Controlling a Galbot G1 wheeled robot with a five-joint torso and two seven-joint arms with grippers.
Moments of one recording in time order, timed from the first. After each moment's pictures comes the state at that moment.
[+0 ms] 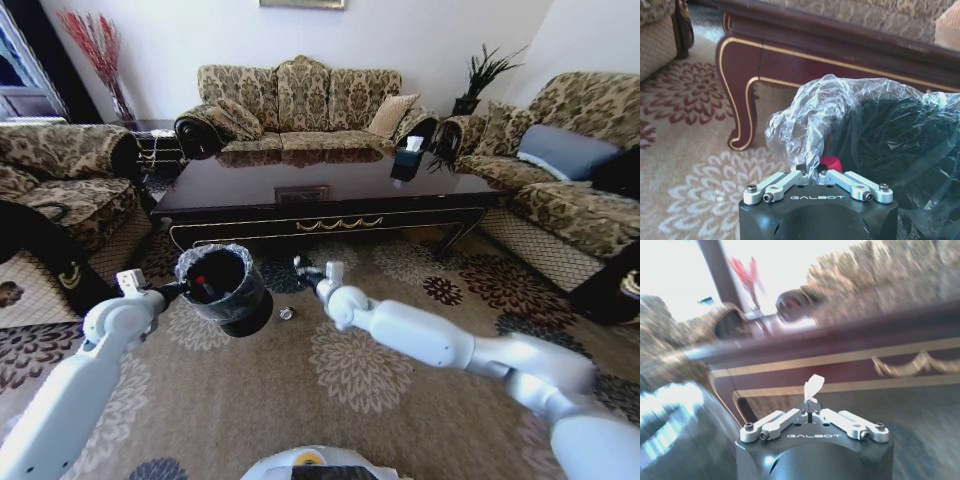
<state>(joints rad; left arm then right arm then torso) 1.07 -0.83 -0.61 -1.91 -1.22 0.70 -0.44 -0.06 0.99 -0.81 1.66 1.40 0.04 0.47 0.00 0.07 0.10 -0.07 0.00</state>
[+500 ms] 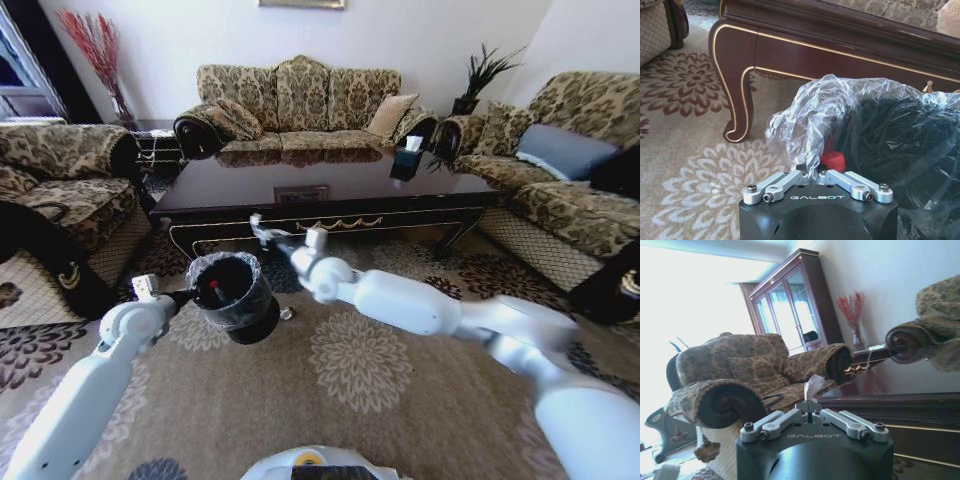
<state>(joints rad) 1.04 -0.84 -0.57 -1.88 -1.22 0.70 -0.45 0.14 1.24 -0.92 1.61 1.45 0.15 0.28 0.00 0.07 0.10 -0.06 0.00</state>
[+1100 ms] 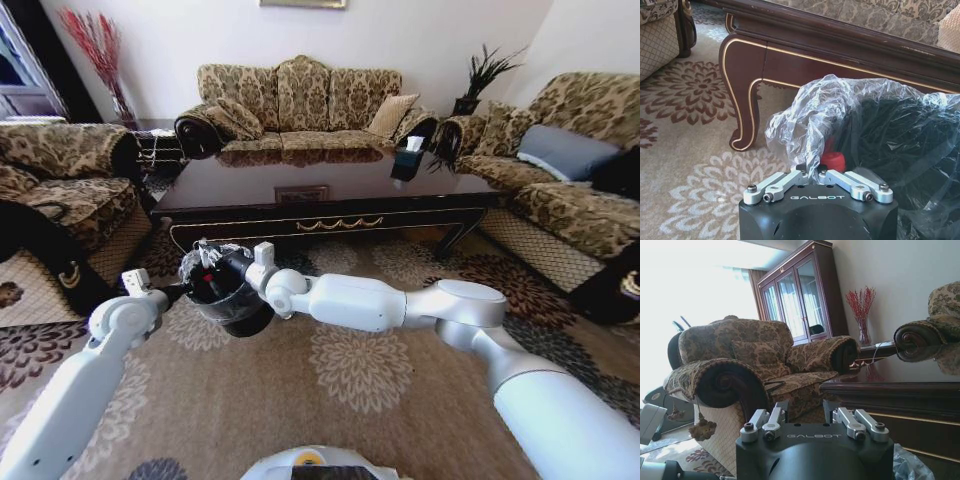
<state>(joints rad) 1.04 -0.82 -0.61 -1.88 -1.24 0.70 -0.44 0.15 1.34 -1.03 1.49 1.37 0.21 0.27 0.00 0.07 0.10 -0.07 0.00</state>
